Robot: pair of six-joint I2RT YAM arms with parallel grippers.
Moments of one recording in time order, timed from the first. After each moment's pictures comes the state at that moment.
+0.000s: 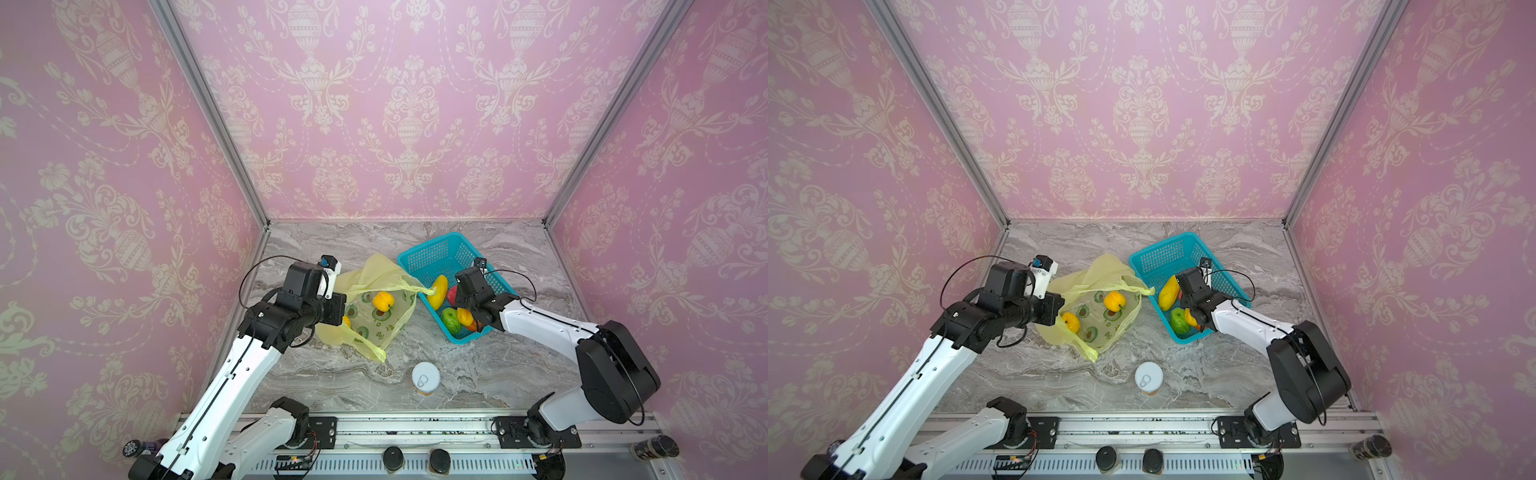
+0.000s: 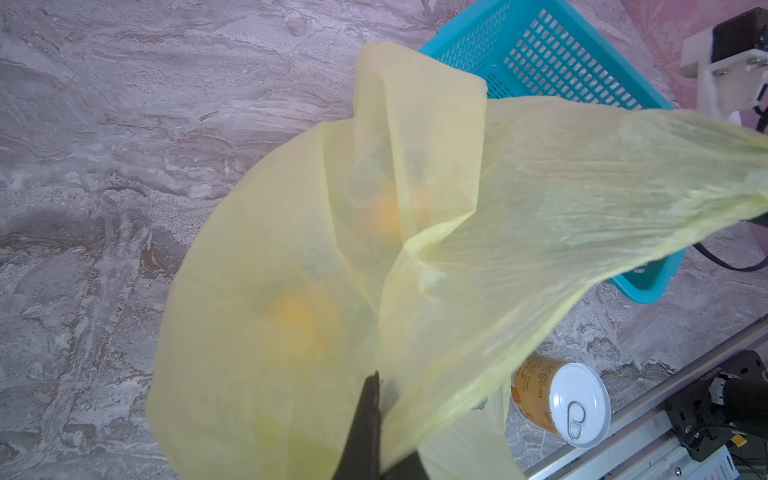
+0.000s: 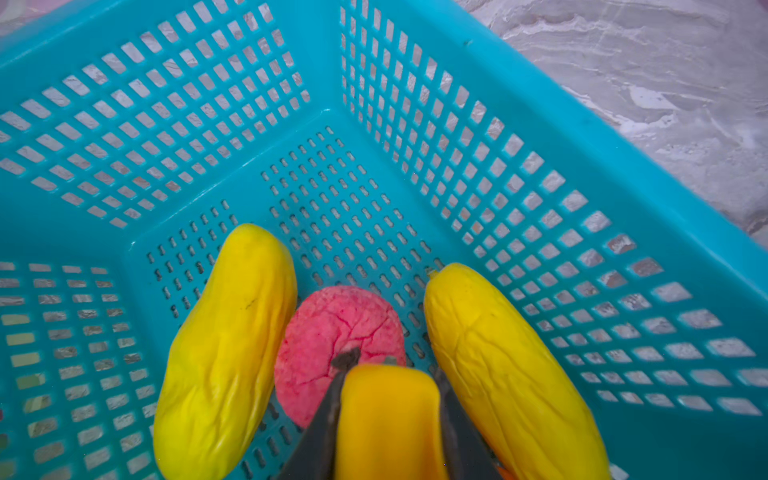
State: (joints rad) left arm -0.36 0.97 1.08 -0.93 0.12 -0.20; right arm 0.49 1.54 0.88 -0.23 0.46 0.58
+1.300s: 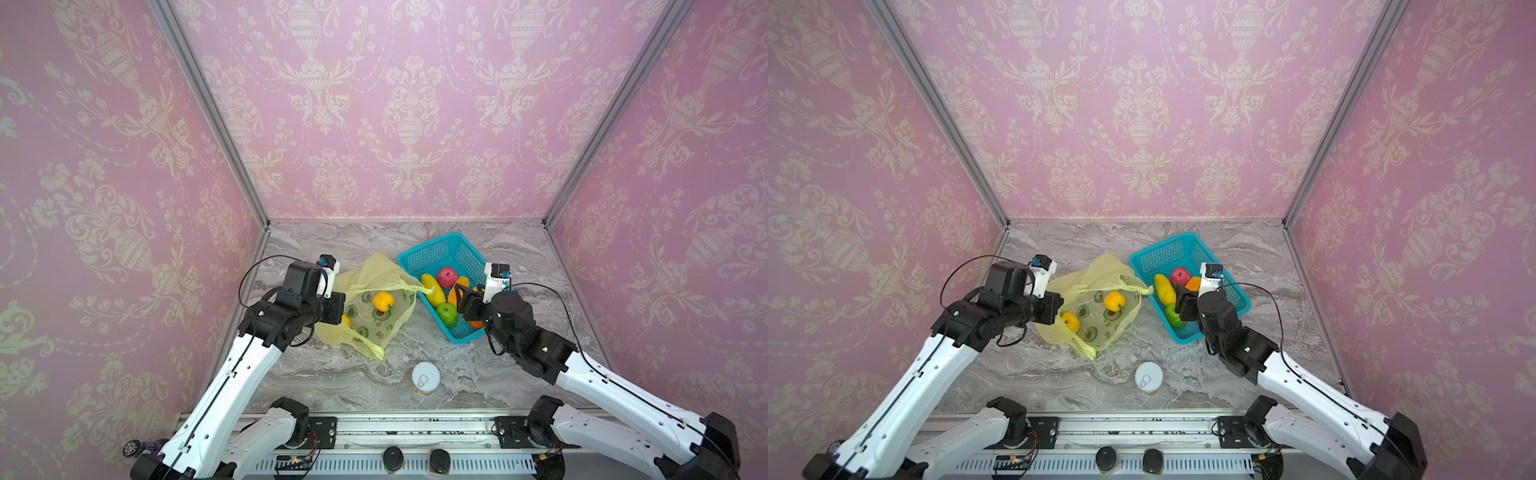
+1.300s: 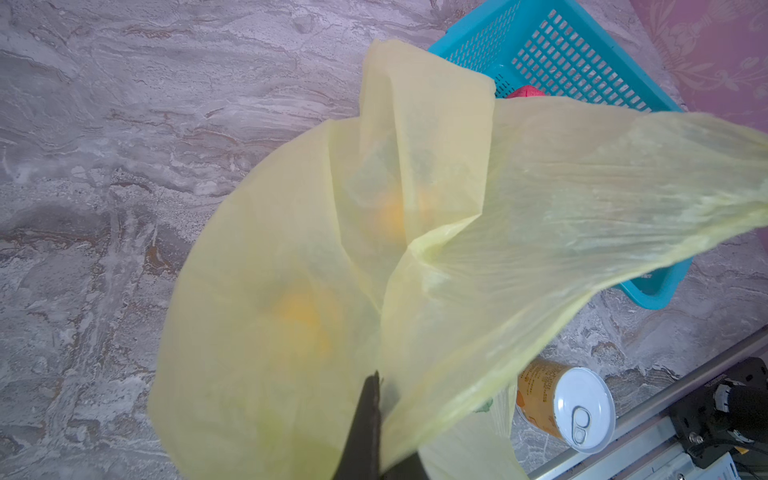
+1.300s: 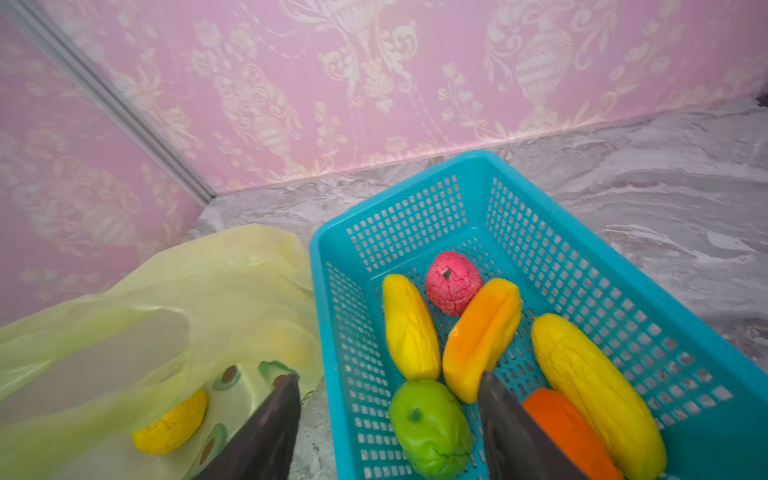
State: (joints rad) left arm -0.34 0.98 1.08 -0.93 0.12 -0.20; right arm 0.76 0.87 0.67 -0.11 0.45 0.46
